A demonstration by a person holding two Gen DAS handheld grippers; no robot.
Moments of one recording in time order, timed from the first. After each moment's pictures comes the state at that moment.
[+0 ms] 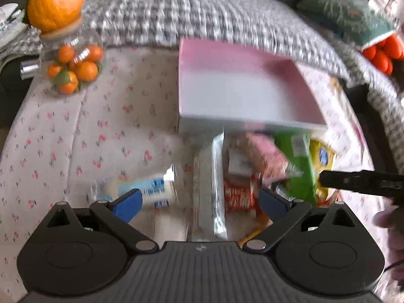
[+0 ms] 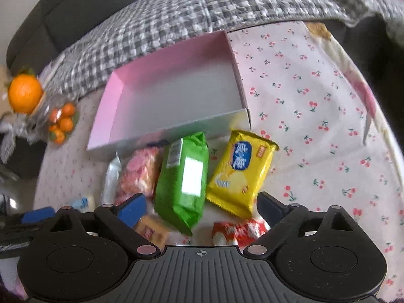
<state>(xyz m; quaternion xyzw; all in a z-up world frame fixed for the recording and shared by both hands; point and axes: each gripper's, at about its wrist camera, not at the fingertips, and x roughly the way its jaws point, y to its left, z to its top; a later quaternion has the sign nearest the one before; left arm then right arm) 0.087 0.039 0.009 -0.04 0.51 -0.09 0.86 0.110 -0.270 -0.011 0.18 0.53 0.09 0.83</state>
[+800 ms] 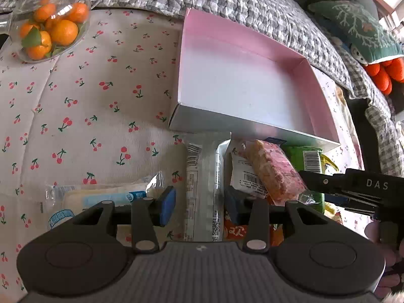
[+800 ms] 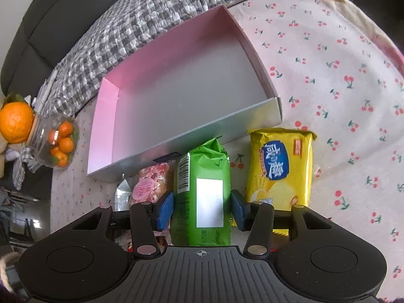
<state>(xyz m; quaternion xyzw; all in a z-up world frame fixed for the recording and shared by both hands) 0.128 0.043 -0.041 -0.12 0.55 -0.11 0.82 0.153 -0.253 -0.046 0.26 0.55 0.09 0.79</state>
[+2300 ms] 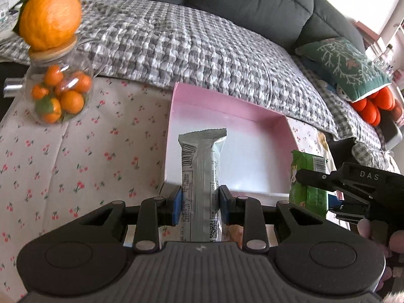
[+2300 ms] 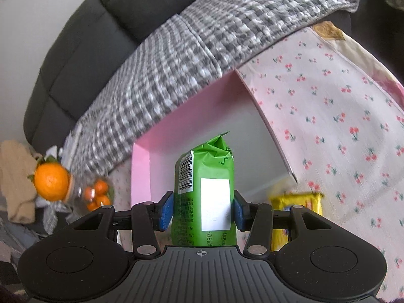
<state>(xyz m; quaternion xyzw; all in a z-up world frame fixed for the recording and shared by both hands) 0.140 0.042 0.019 -0.12 0.46 -0.10 0.88 0.171 -0.281 -0.006 0.34 0.46 0.10 0.82</state>
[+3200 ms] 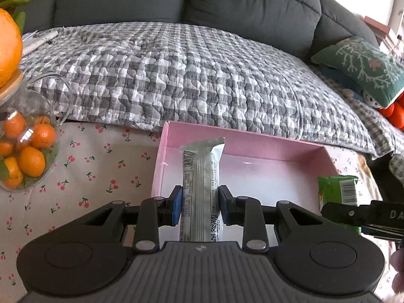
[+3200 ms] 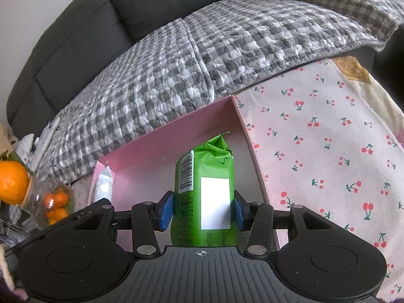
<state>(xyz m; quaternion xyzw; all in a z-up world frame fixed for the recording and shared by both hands) 0.219 0.003 -0.028 -0.06 0.39 -0.07 0.91 0.237 -0.277 -0.040 0.25 0.44 0.09 0.86</state>
